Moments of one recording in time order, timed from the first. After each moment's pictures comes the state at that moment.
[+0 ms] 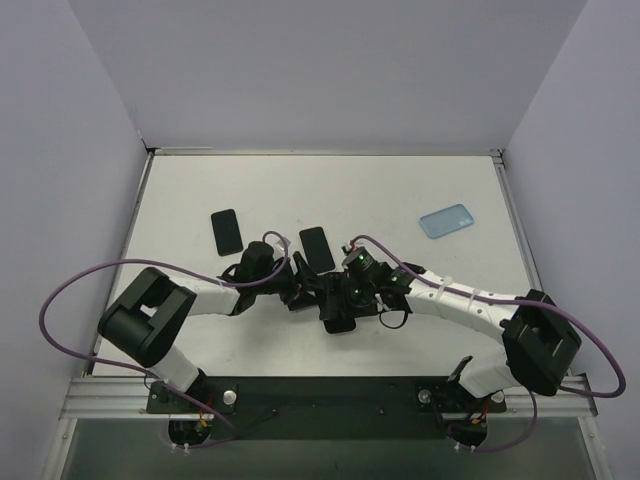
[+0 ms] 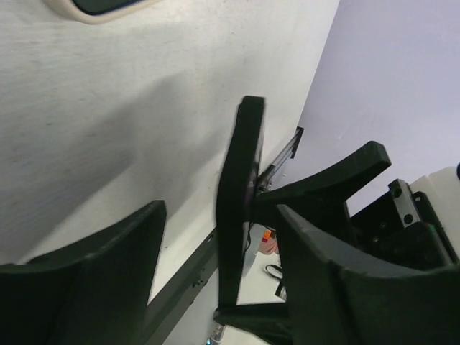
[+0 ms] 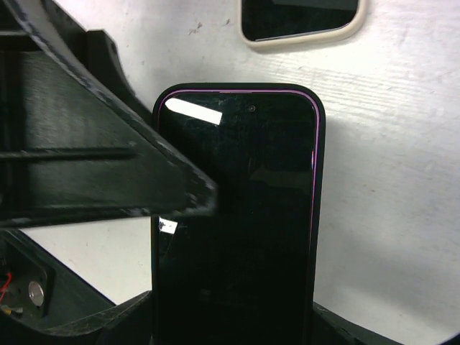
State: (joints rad) left arm -0.57 1.59 0.54 0.45 0.58 -1.25; right arm 0.86 1.40 0.80 -0.40 -0.12 0.70
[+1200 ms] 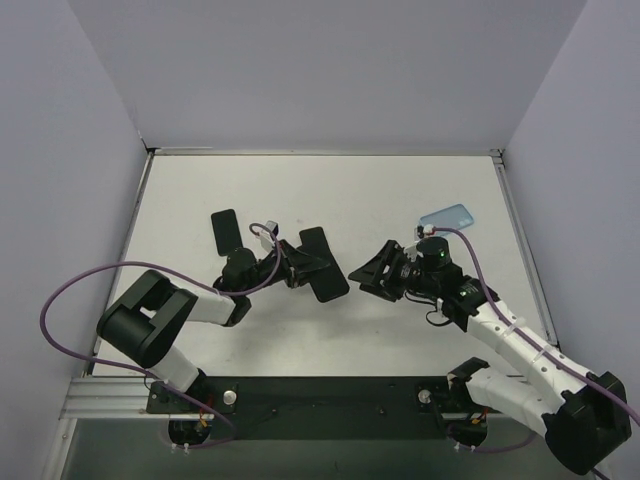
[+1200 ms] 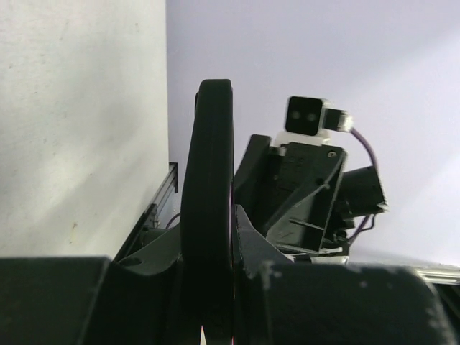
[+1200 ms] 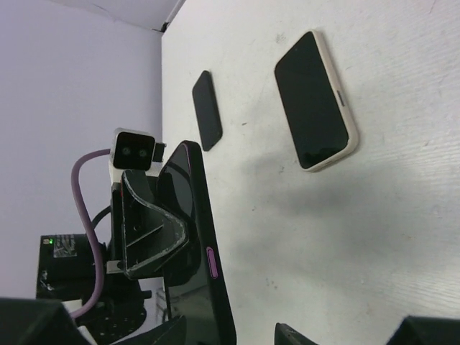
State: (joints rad) left arm -0.58 1.59 0.43 1.11 0.52 -1.60; right arm 0.54 0.95 0.62 -0.23 -0.34 1.04
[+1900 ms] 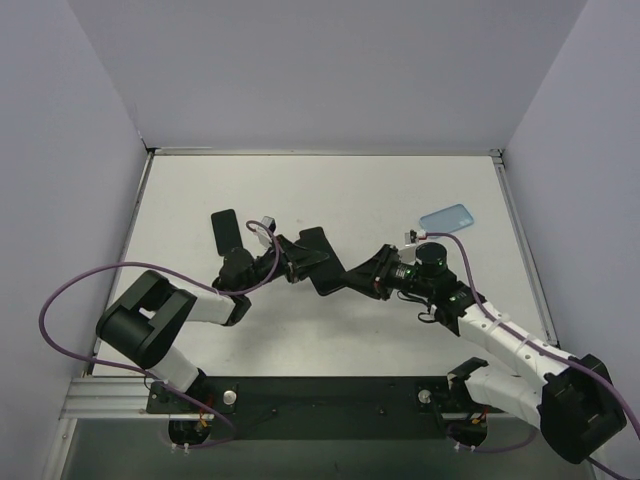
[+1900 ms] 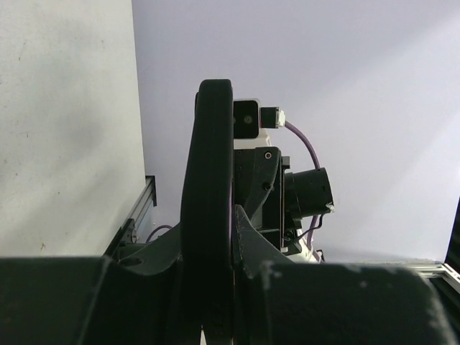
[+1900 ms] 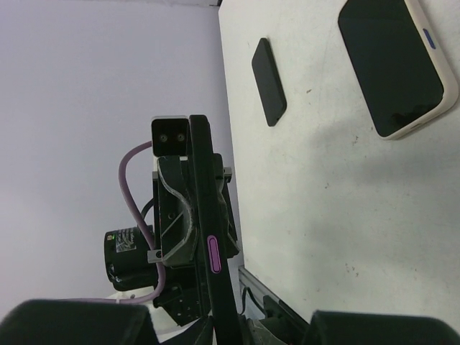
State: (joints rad) left arm -0.57 1.58 0.44 1.22 0.49 -1.67; right arm 0.52 1.01 0.45 0.20 -0.53 1.34
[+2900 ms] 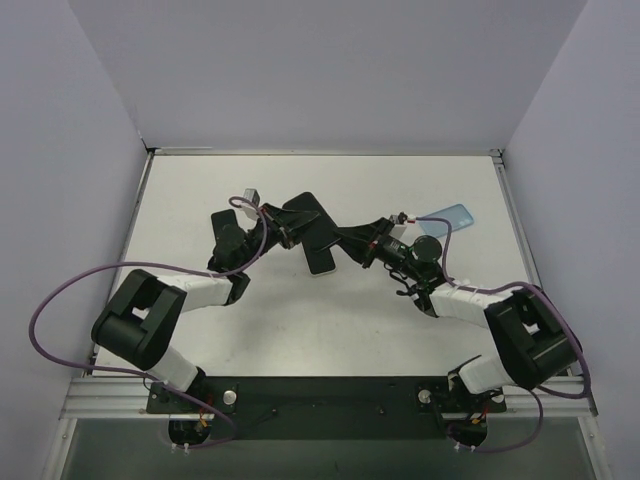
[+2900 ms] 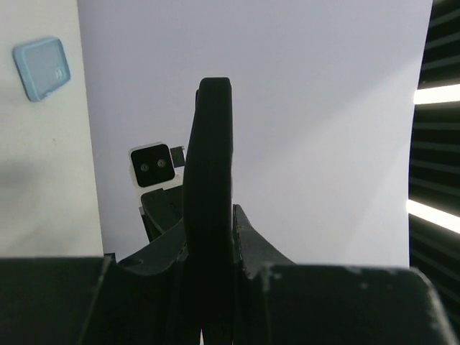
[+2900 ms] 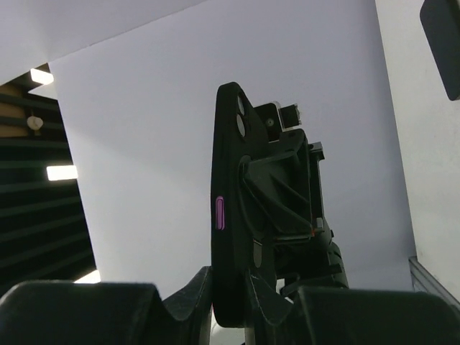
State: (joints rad) left arm -0.50 1.56 0.61 1.17 0.38 -1.75; right arm 0.49 1.40 0.45 1.07 -0.52 1.89
